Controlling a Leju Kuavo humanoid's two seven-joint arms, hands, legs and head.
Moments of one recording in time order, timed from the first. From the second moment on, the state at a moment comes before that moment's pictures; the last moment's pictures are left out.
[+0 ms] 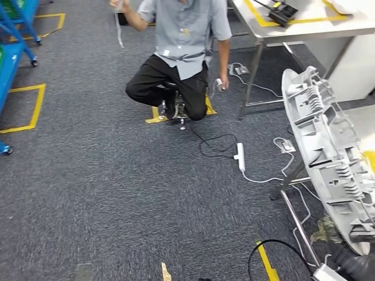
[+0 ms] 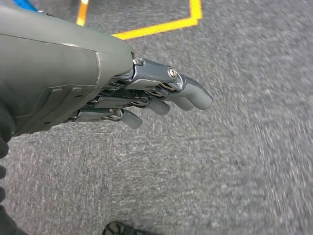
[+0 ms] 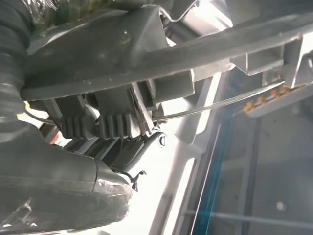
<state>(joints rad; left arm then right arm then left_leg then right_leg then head) -0.09 -0.14 1.23 -0.25 -1.01 0.16 -0.50 0.30 0.26 -0.09 -2.08 0.72 -0.69 -0.66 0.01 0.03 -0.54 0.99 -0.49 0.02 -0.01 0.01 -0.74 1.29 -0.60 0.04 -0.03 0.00</state>
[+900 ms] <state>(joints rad) -0.10 -0.15 1.23 -0.25 -1.03 0.14 -0.52 0.27 0.26 -0.17 -2.06 0.77 -0.70 -0.62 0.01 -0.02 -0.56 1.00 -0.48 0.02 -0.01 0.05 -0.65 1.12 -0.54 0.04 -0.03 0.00</state>
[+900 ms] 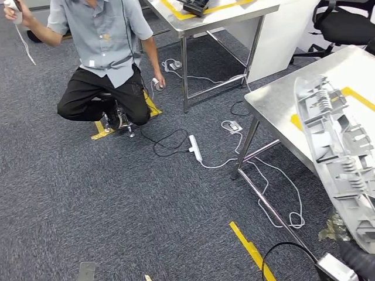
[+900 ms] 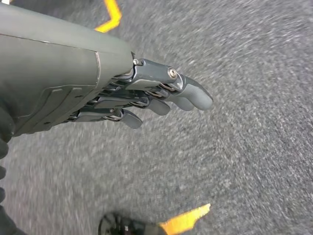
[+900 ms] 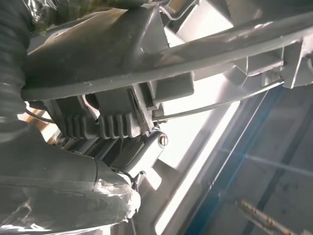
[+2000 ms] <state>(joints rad) -0.11 -0.16 1.22 -0.25 -1.03 0.12 -0.53 0.17 0.25 -0.20 -2.05 0.89 -0.69 -0.55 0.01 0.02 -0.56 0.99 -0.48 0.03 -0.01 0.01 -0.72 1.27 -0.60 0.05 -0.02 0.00</state>
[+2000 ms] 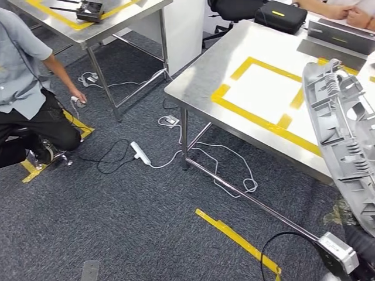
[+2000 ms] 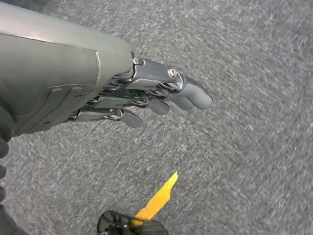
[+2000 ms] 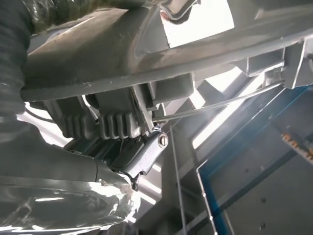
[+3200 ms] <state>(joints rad) -0.11 -0.15 1.19 -0.25 -1.05 0.05 -0.58 0.14 0.13 0.00 -1.97 0.89 -0.69 -0.43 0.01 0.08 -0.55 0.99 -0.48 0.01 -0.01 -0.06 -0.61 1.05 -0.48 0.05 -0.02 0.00</state>
